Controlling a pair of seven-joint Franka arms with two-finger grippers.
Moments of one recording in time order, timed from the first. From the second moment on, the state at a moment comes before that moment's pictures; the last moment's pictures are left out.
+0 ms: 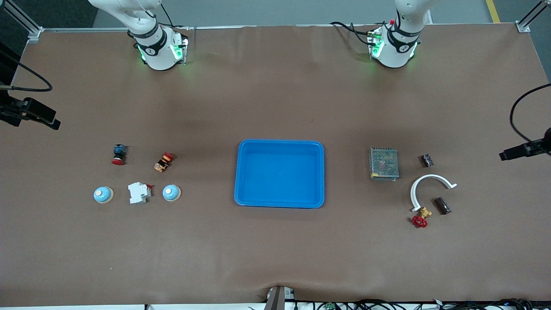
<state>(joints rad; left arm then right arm) 0.58 0.29 -0.45 -1.46 0.13 1.63 -0.07 -0.04 0.10 0.02 -1.39 -0.01 1.49 0.08</state>
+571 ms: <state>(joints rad) 0.30 0.24 -0.22 -1.39 0.08 1.56 -0.06 -0.04 0.10 0.02 -1.39 -0.01 1.50 0.08</state>
